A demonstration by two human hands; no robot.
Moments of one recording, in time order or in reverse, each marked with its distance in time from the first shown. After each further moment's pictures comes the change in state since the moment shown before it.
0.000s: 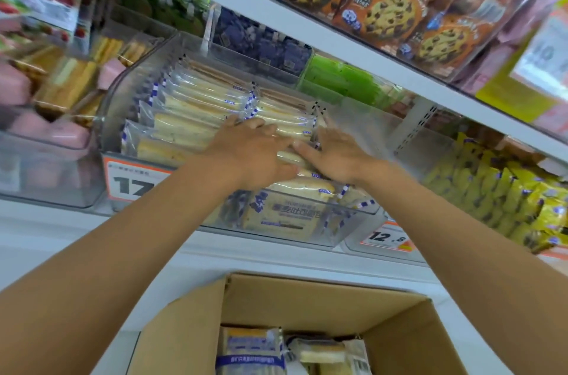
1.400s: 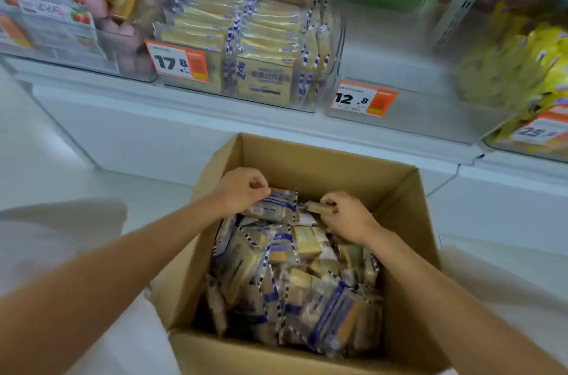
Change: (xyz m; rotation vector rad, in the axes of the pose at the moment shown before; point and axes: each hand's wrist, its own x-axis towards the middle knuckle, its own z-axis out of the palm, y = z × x) left_hand -0.183 0.138 0.141 -0.671 -0.146 -0.431; right_hand -0.230 0.117 0.214 0.466 -0.252 -0.147
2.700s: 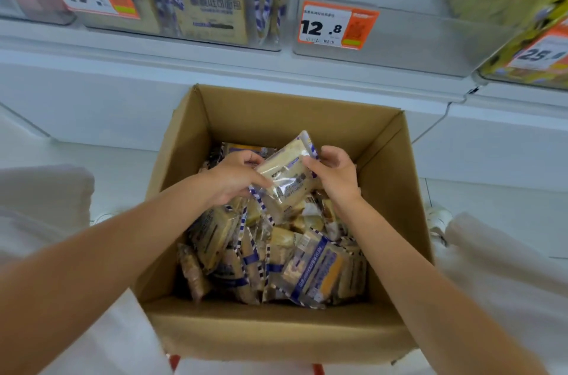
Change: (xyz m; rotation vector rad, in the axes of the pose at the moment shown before) left_hand 0.011 0.021 0.069 -0.648 -0.260 -0.433; right_hand -0.005 0.019 0.033 1.090 0.346 0.365
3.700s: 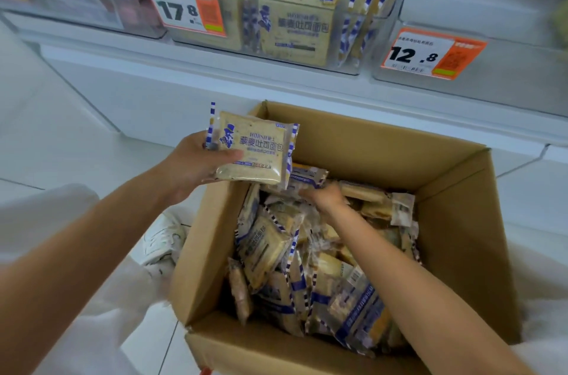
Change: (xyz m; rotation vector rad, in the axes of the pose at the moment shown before) left_hand -0.048 -0.003 -0.139 -0.171 0.235 0.189; right_hand 0.059 0.041 0.123 -0.339 -0.203 0.323
